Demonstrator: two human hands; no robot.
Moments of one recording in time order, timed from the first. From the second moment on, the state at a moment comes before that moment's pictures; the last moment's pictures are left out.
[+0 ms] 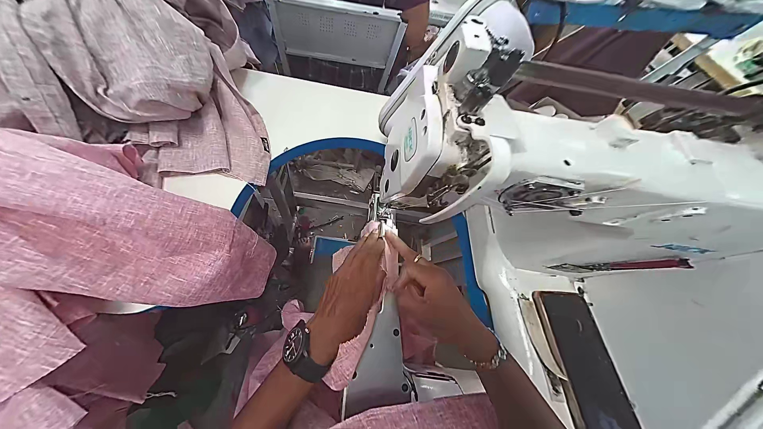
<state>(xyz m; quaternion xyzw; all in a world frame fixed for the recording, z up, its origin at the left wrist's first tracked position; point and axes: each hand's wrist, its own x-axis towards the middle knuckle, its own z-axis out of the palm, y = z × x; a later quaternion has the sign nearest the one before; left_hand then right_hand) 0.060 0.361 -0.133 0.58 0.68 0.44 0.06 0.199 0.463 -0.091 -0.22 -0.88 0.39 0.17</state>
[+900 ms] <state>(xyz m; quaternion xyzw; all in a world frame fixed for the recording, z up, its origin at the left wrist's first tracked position) 0.057 0.377 -0.141 0.57 0.66 0.49 0.02 0.164 0.440 -0.113 -0.32 -0.85 0.28 0.31</state>
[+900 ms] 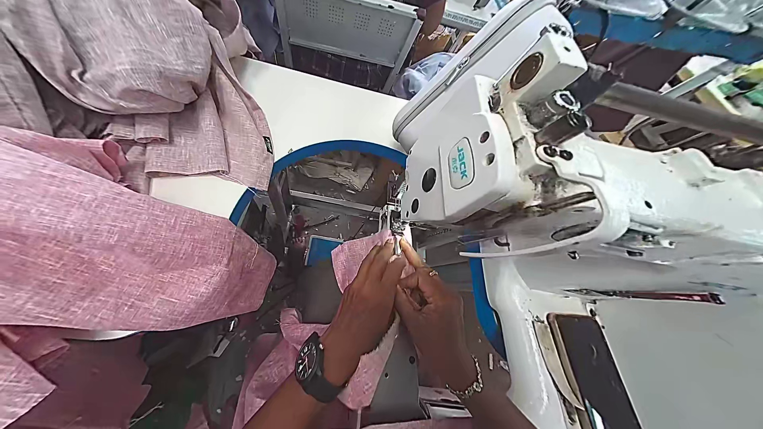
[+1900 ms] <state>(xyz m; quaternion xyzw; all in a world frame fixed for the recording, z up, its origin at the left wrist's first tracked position) 0.088 0.313 -0.150 0.52 0.61 0.59 0.04 0.195 0.404 -0.004 -0.30 -0.92 0.14 -0.22</state>
